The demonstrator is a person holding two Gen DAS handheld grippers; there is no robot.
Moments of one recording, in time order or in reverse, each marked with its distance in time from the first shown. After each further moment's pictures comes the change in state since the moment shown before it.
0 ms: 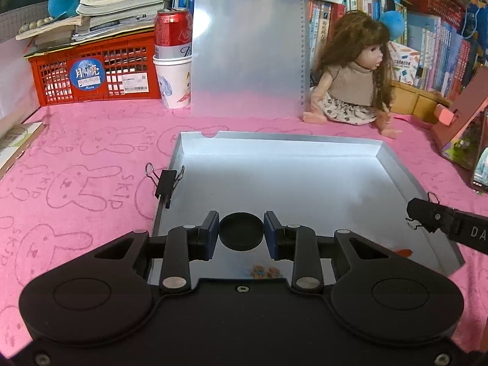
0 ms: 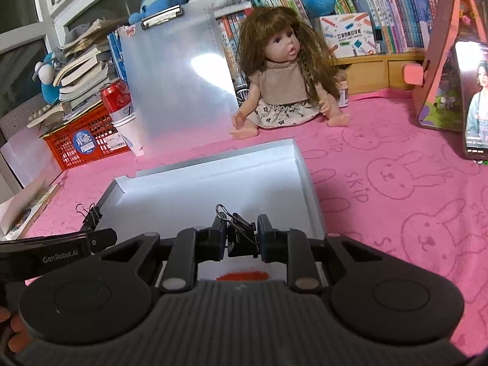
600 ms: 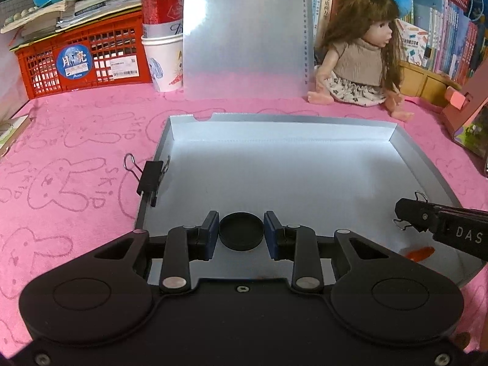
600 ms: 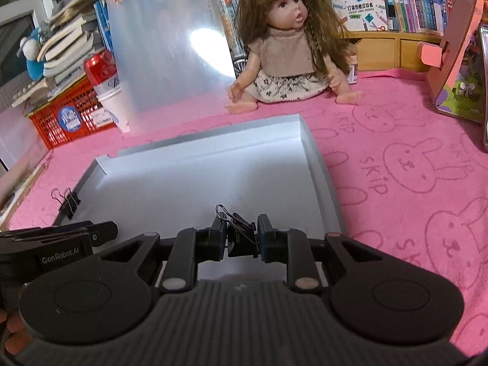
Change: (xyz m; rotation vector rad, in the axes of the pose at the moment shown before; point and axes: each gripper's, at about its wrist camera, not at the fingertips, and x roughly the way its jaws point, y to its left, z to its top) left arm 0.038 -0.001 -0.001 0.021 0.065 0.001; right arm 0.044 0.003 -0.002 -0.024 0.105 -0.029
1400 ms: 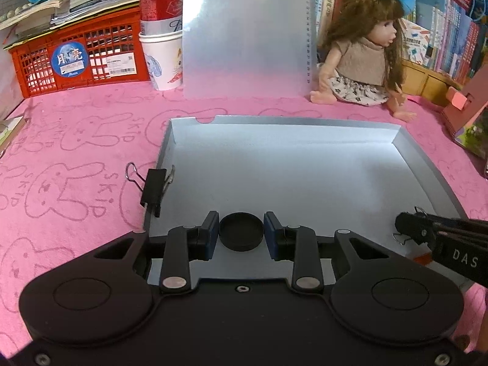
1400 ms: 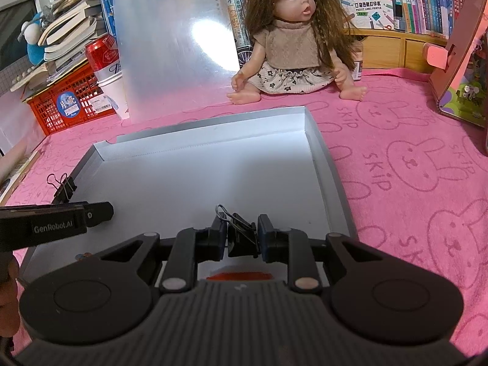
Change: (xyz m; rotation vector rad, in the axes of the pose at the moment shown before) left arm 0.007 0.009 0.012 0.002 0.027 -0.023; right arm 0.004 0.006 -0.003 -0.039 0.022 -0.016
